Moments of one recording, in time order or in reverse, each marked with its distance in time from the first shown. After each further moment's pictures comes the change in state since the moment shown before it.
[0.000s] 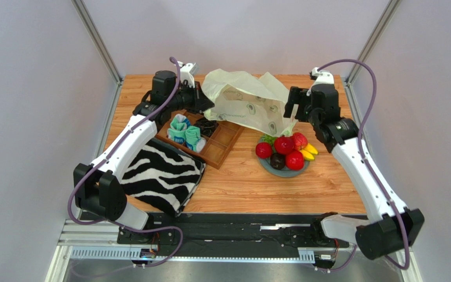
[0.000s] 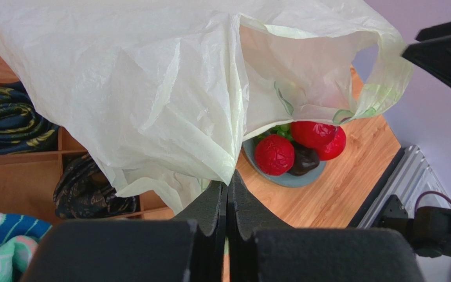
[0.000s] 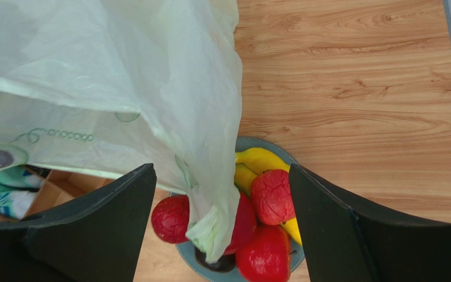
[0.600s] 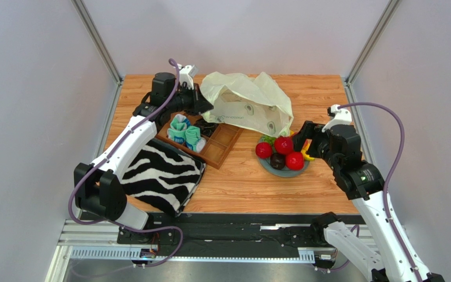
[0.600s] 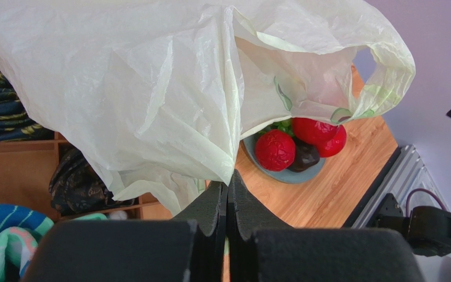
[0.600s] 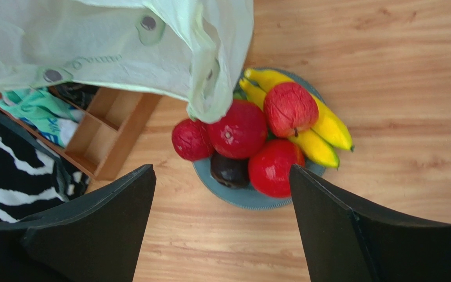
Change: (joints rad) left arm 0.018 -0.001 -0.029 0.007 0.015 -0.021; right arm 0.042 -0.481 -0.261 -0.170 -0.070 0.115
